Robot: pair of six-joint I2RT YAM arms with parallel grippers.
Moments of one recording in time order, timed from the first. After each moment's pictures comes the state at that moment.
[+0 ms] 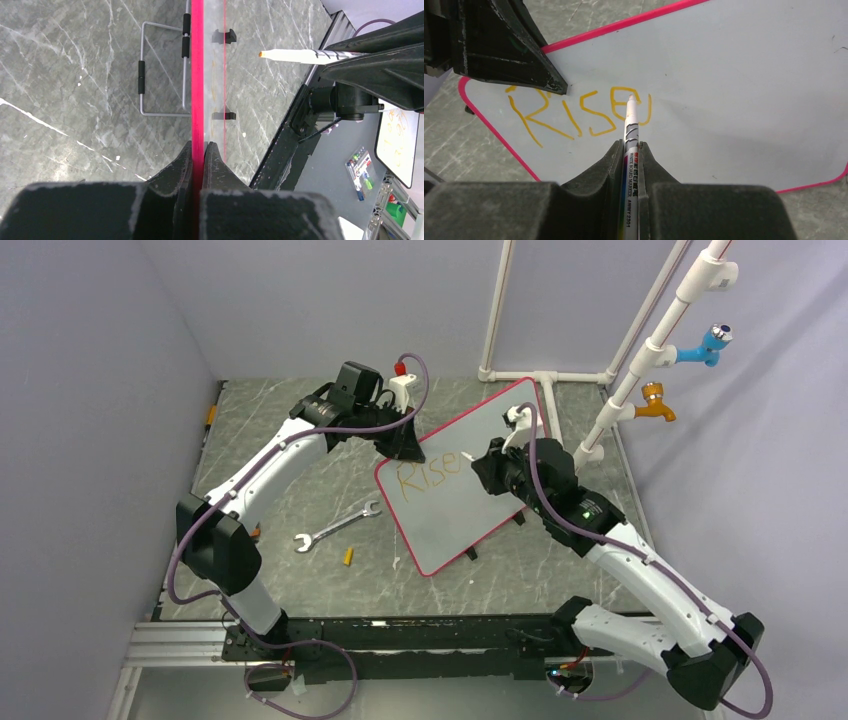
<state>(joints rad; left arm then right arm) -0.53 1.66 1.61 -0.68 0.63 -0.09 0.67 0.97 0.99 -0.36 0.15 0.29</state>
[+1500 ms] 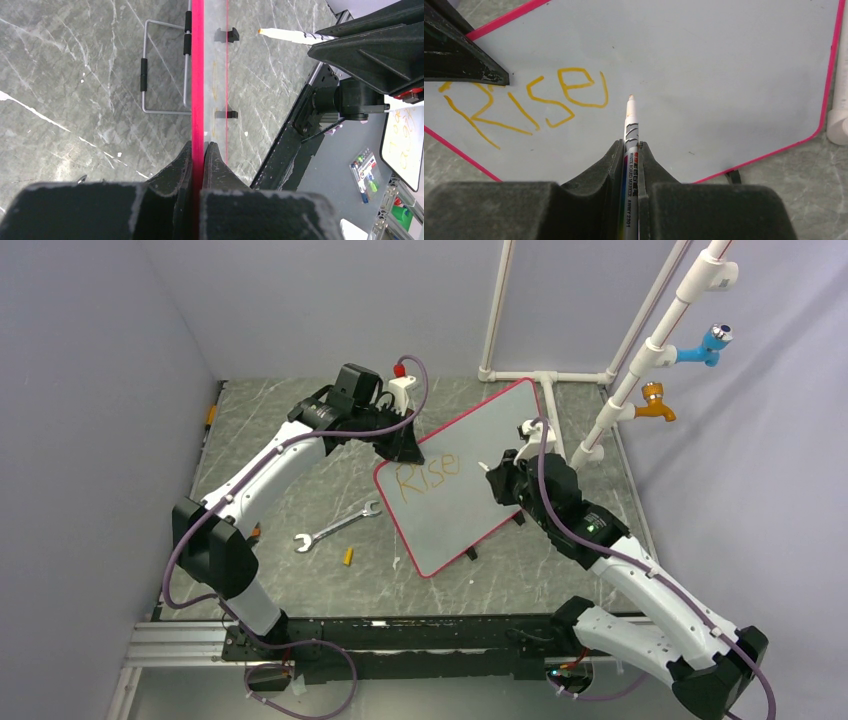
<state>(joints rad) -0.54 1.64 1.59 -0.68 0.60 -0.09 0.66 0.88 0.88 -0.39 0.27 0.36</state>
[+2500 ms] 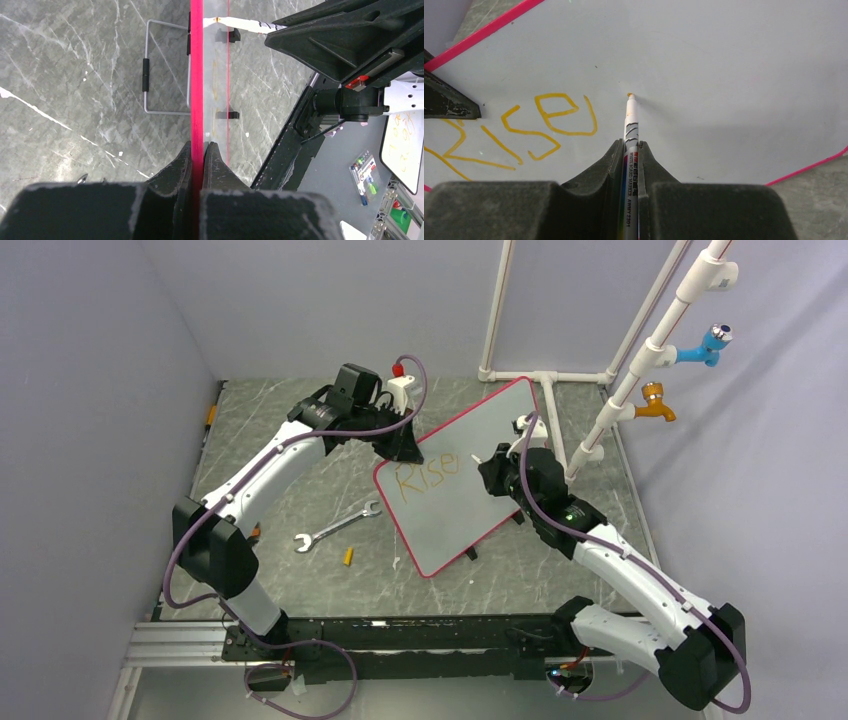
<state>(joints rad) -0.54 1.64 1.59 -0.68 0.60 -0.10 0.58 0.99 0.79 -0.15 0.20 0.39</state>
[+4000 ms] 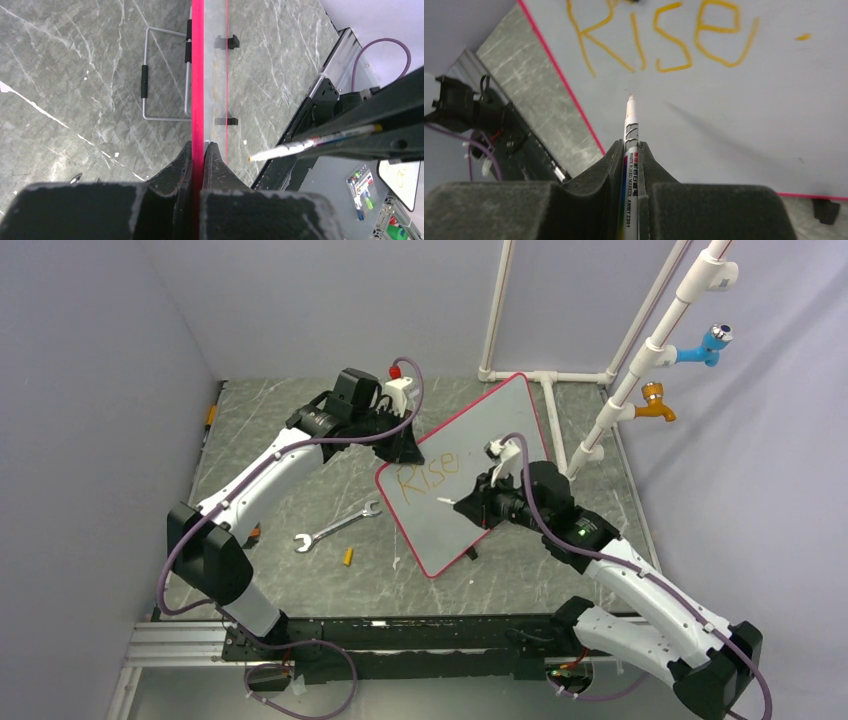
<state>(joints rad) -0.55 1.60 1.52 -0.61 0.55 -0.17 0.65 0.87 0.79 -0.31 -0.22 0.29</state>
